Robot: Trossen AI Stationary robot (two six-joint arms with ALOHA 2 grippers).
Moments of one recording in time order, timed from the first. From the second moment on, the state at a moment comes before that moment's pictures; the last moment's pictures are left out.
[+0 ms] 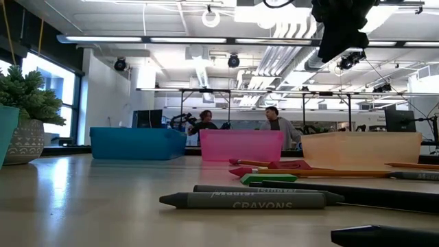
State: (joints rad) left arm -0.91 1.64 1.11 -1.01 -0.15 -2.26; right arm -0.22 1.07 1.12 -1.03 0.13 0.52
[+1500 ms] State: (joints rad) left arm -0.84 1.64 0.96 -0.93 -0.04 -2.08; right arm 0.21 1.07 1.12 -1.03 0.28 0.99
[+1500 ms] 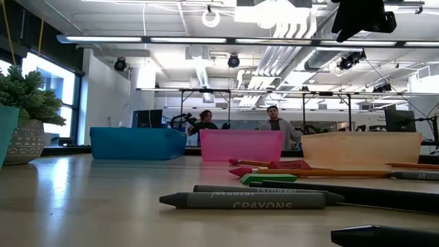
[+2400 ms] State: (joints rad) left arm -0.83 1.42 0.96 -0.98 -0.12 -1.96; right arm 0.21 1.07 1.12 -1.03 0.37 1.03
